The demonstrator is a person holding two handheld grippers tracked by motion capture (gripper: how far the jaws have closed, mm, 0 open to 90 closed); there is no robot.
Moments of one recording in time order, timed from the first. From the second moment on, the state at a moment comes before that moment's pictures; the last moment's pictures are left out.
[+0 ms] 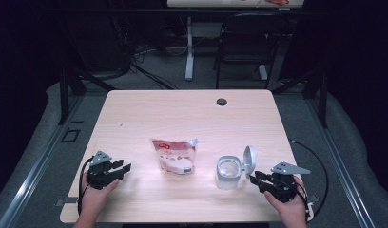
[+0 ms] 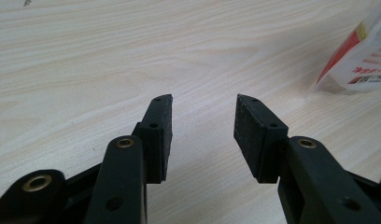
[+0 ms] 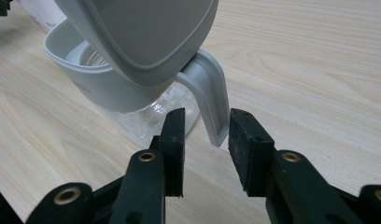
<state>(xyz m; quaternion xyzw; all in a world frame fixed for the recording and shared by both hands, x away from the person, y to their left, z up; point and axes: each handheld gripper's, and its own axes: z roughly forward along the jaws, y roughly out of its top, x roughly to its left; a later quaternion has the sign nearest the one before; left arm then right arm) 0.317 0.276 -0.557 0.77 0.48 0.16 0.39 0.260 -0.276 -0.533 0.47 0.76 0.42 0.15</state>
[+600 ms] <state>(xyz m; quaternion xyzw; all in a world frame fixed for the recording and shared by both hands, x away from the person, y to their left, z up) 0.318 0.275 -0.558 0.77 0.47 0.16 0.39 0.277 -0.259 -0.547 0.49 0.76 0.40 0.17</state>
